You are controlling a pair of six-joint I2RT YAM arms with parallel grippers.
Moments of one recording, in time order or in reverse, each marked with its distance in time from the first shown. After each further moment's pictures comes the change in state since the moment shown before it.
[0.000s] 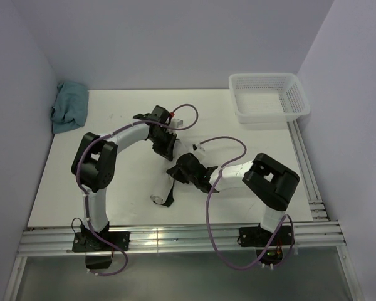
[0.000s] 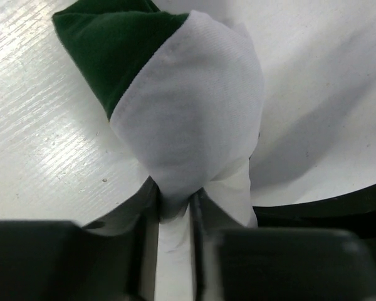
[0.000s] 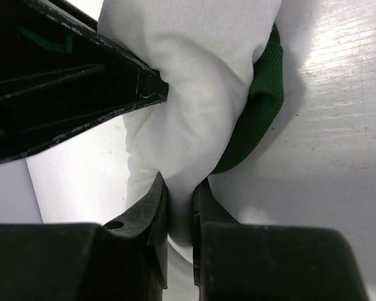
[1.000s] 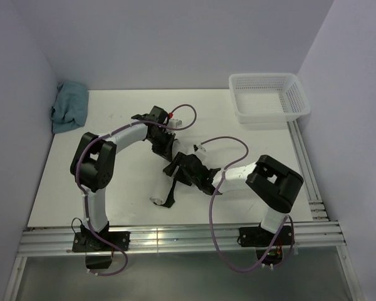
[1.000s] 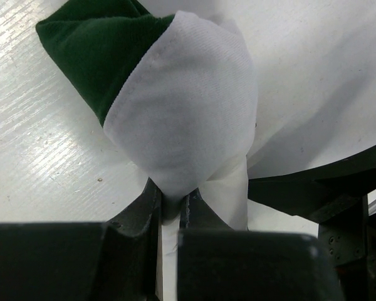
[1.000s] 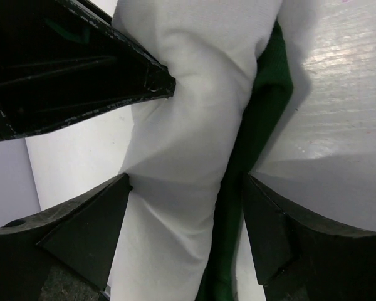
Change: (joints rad) left arm 0.014 -0.001 -0.020 0.011 0.042 0.003; right arm 0.000 -0.040 -0.054 0.053 -0.008 -0.036
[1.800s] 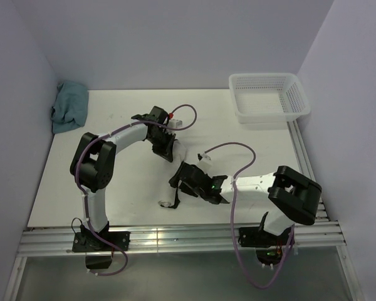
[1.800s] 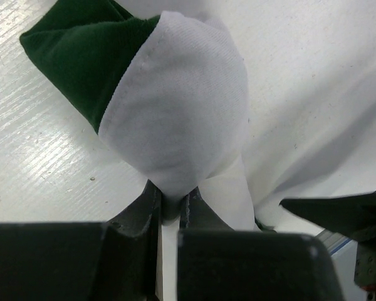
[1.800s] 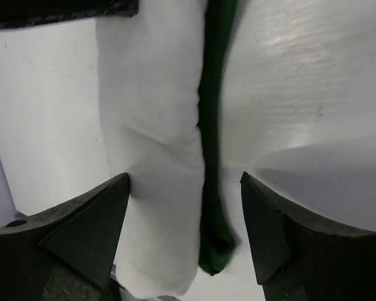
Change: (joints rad) left arm 0.003 -0.005 -0.002 -0.004 0.017 -0.001; right arm 0.132 -0.183 -0.035 -0.289 0.113 0.085
